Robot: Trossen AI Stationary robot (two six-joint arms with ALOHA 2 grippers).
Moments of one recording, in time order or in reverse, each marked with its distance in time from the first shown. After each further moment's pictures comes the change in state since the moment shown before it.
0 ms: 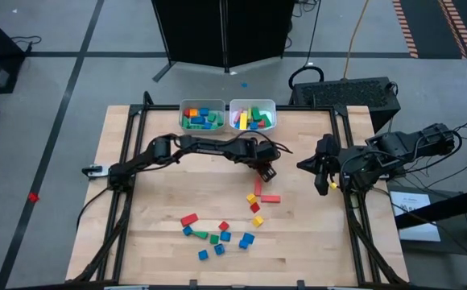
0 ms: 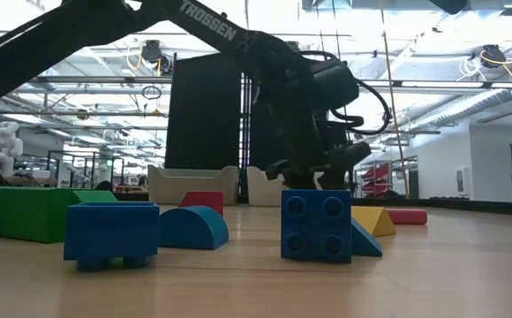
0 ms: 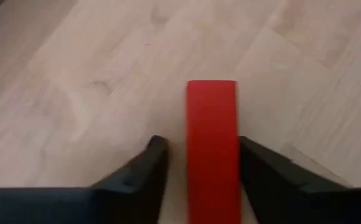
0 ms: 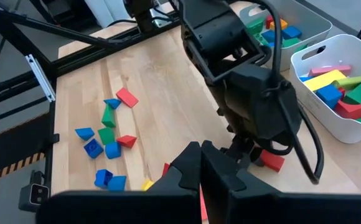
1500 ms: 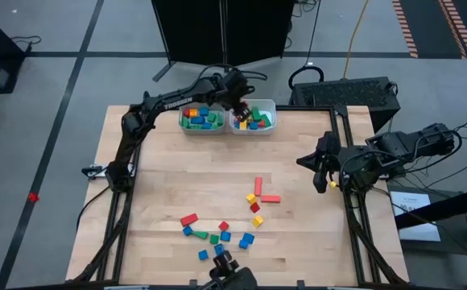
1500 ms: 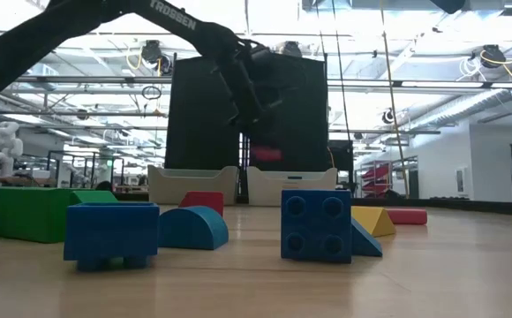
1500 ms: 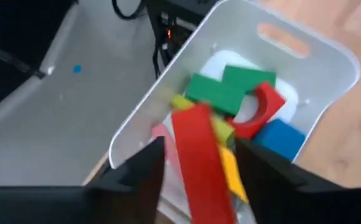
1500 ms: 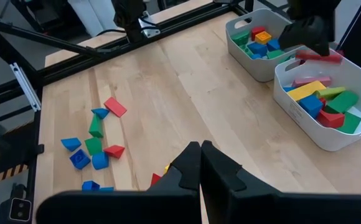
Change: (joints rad) left arm 0.424 -0.292 -0.002 -0.105 0.069 0.445; right arm 0.000 0.000 0.000 0.007 0.063 -0.015
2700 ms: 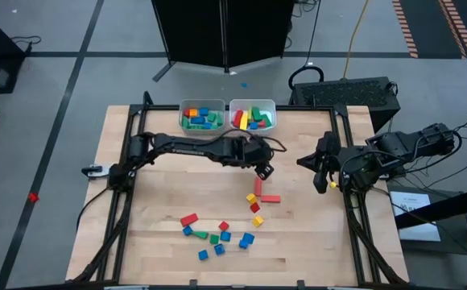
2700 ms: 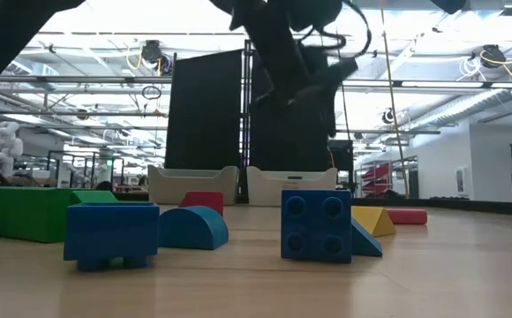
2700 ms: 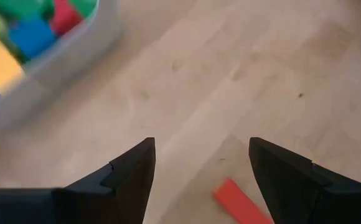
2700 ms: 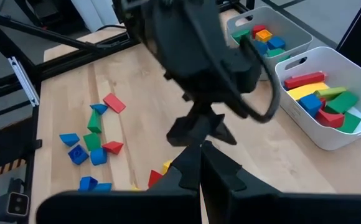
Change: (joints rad) left arm -0.505 -0.009 -0.106 0.057 -0.265 -0.594; right arm 0.000 0.000 0.000 -0.011 -0.006 -0.015
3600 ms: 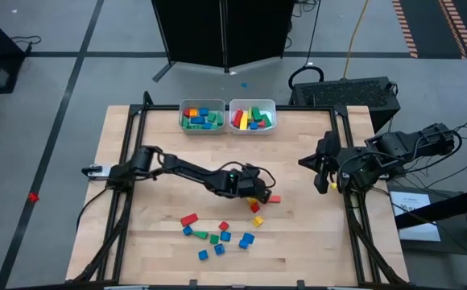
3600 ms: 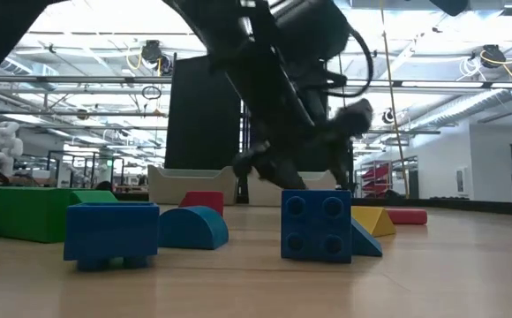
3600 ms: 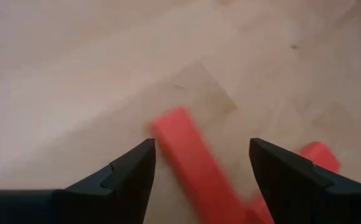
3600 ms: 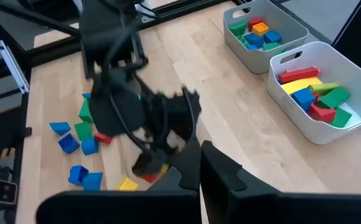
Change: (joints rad) left arm -0.161 0.065 -0.310 0.428 -0.116 -0.369; right arm 0.000 0.000 0.000 -0.044 -0.003 -0.013
